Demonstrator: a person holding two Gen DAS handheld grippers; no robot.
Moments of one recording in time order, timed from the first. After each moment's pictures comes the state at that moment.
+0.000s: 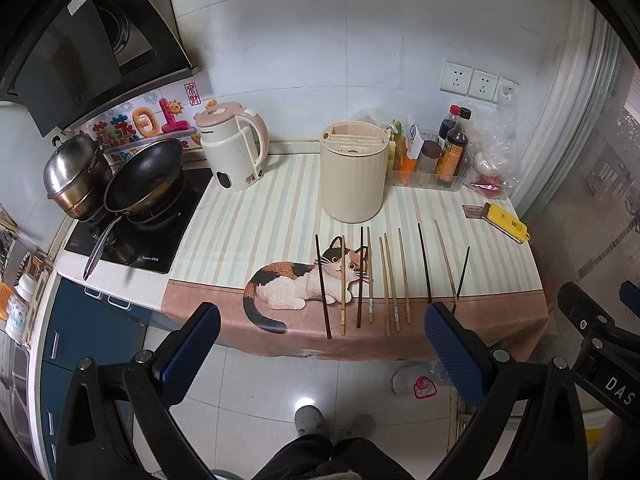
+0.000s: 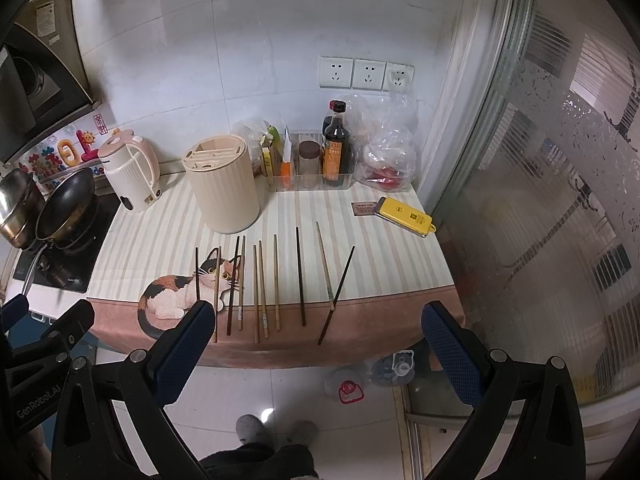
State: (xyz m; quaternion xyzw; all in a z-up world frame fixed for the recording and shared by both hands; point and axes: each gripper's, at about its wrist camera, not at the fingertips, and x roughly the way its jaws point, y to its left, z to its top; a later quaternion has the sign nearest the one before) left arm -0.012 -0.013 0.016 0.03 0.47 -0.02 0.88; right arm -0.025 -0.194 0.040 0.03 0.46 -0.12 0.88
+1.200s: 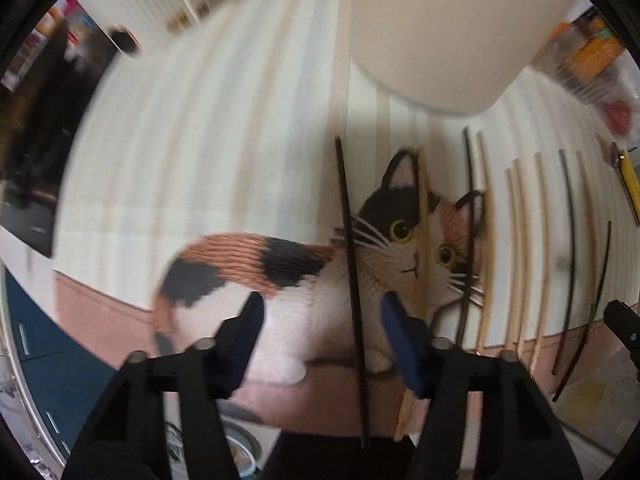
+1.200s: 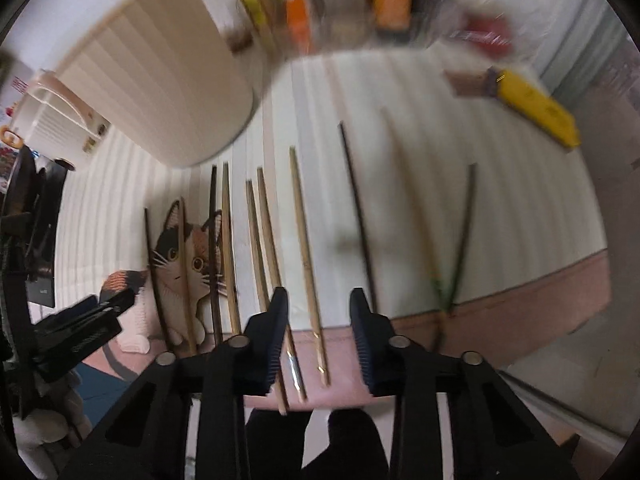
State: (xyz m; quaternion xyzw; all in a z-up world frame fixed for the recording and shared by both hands) left arm 0.220 0.019 -0.302 0.02 0.68 0.00 0.73; right arm 0.195 -0.224 -0.260 0.13 0.64 -0.07 0.76
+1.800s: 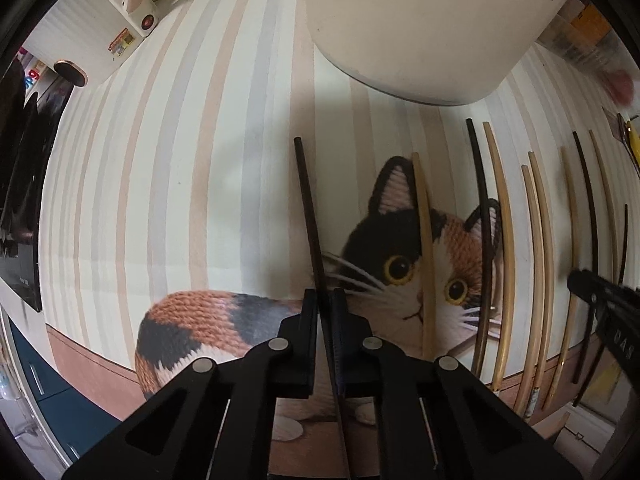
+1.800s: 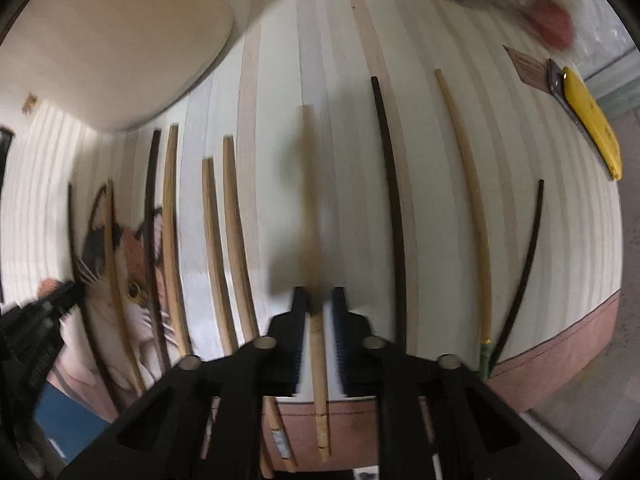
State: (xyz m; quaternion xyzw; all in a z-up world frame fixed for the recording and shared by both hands) left arm 0.216 -0.001 -0.317 0.07 0.68 -0.04 0.73; right arm 0.246 -0.199 -0.346 0.06 0.71 -0.09 0.70
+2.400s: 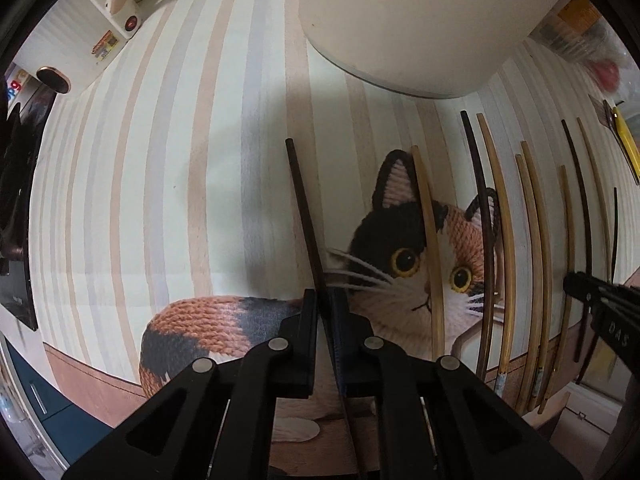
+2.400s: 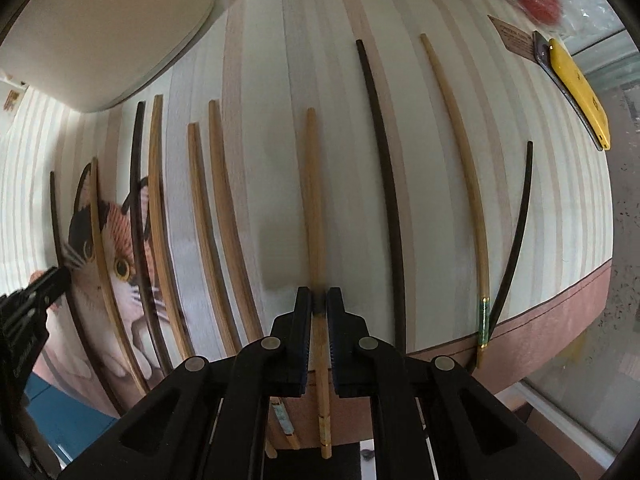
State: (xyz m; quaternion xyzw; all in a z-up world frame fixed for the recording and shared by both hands) left arm 0.238 0.025 -0.311 0.07 0.69 -0.08 0.72; right arm 0.225 -0.184 -0.360 0.07 0.73 -0.12 0.67
